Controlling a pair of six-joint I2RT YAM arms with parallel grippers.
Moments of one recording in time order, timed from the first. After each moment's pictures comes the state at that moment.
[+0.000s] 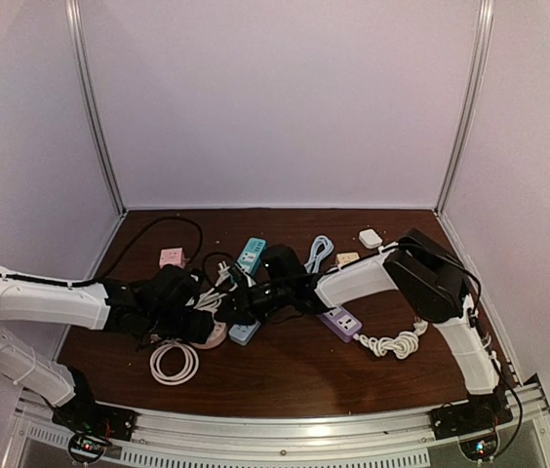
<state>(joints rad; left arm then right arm) -0.90 1.35 0.66 -0.29 -0.28 -0.54 0.92 2.33 1.51 0.36 -0.76 1.05</state>
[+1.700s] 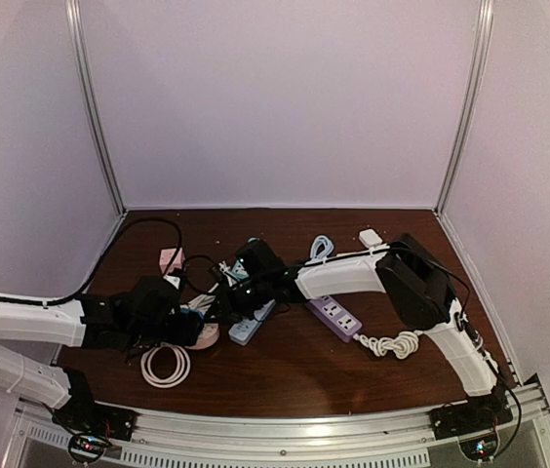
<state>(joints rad) -0.93 1.15 0.52 -0.22 -0.39 -0.59 0.96 2.44 1.79 -0.03 -0.68 0.78</state>
